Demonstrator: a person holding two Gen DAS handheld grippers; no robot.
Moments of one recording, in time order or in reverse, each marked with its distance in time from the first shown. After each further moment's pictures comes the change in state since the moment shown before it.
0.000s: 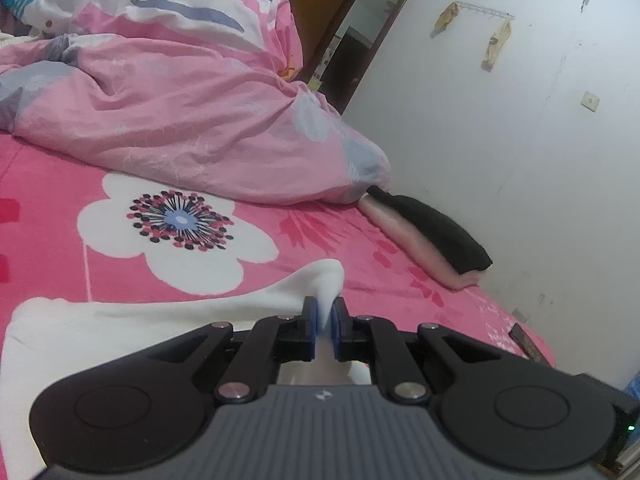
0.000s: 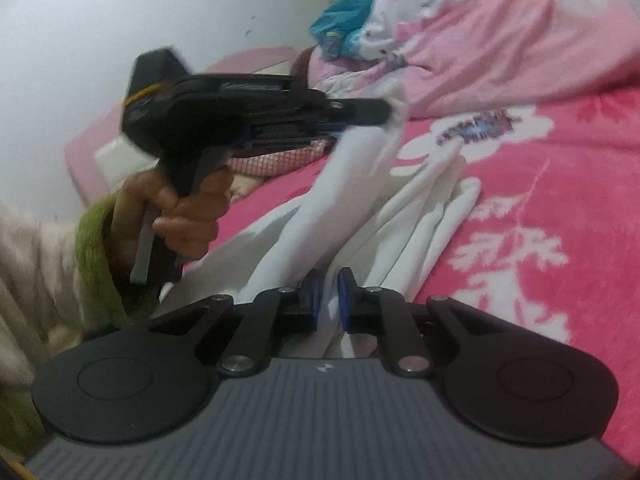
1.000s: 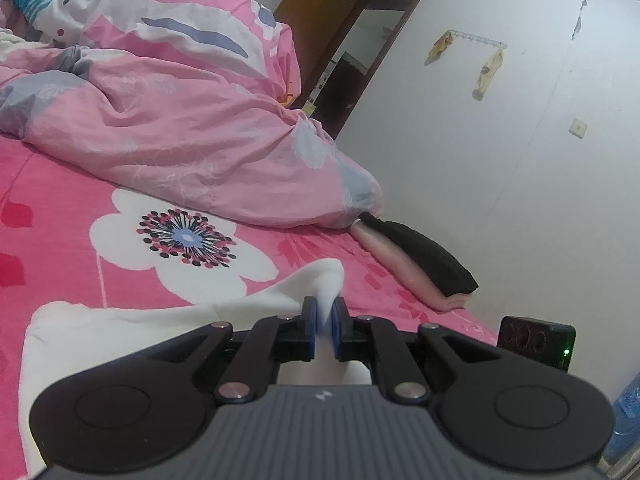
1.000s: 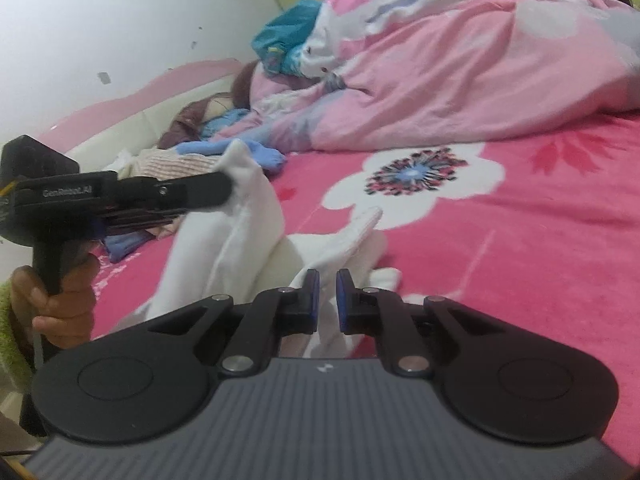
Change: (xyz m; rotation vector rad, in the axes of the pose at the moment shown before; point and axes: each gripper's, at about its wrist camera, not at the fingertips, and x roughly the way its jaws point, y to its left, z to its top) left arm -0.031 0.014 -0.001 -0.036 -0.088 -0.051; right arm 0.046 -0.057 0.063 0.062 -0.036 -0.148
